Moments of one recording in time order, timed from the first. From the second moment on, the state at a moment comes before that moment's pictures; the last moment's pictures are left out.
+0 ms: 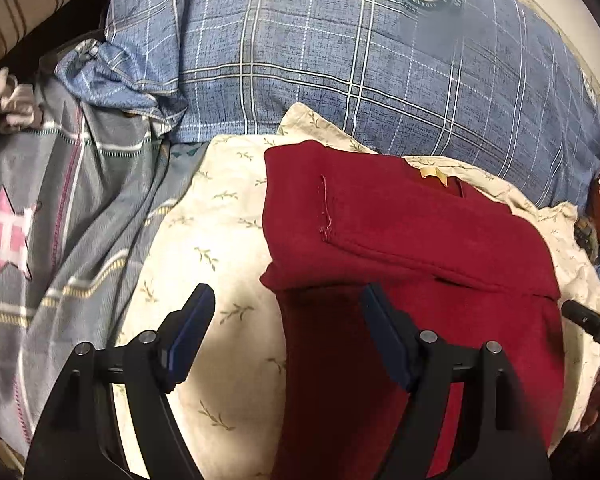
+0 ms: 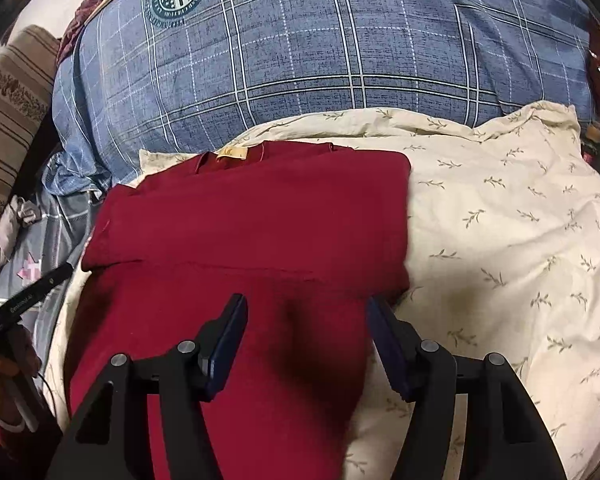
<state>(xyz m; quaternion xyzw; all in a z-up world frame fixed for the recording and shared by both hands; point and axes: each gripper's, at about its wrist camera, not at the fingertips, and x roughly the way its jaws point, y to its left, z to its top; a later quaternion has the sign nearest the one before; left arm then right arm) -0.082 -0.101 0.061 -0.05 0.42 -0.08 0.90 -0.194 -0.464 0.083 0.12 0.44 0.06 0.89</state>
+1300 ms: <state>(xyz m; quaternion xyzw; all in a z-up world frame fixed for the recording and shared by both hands) -0.138 -0.135 0.025 0.03 0.40 -0.09 0.91 -0.247 -0.428 0.067 0.08 0.36 0.10 0.92</state>
